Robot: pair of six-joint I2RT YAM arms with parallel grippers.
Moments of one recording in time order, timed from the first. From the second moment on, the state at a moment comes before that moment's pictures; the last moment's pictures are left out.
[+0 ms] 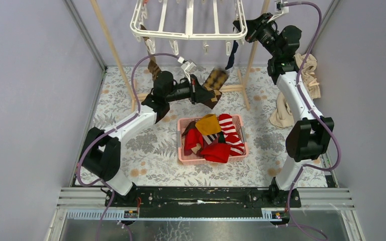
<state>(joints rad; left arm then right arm) -0.49 1.61 1.19 0.40 0.74 -0.50 0.12 1.80 1.75 0.42 -0.56 0.59</state>
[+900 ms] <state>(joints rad) -0.58 1.23 1.00 0.22 0.78 -0.59 0.10 1.59 1.41 0.31 -0.40 0.56</state>
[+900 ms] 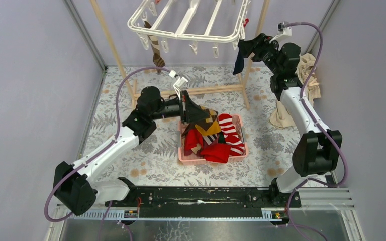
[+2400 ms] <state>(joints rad) -0.79 1.25 0.48 0.19 0.47 -0.70 0.24 1.96 1.52 0.51 -0.17 0.45</state>
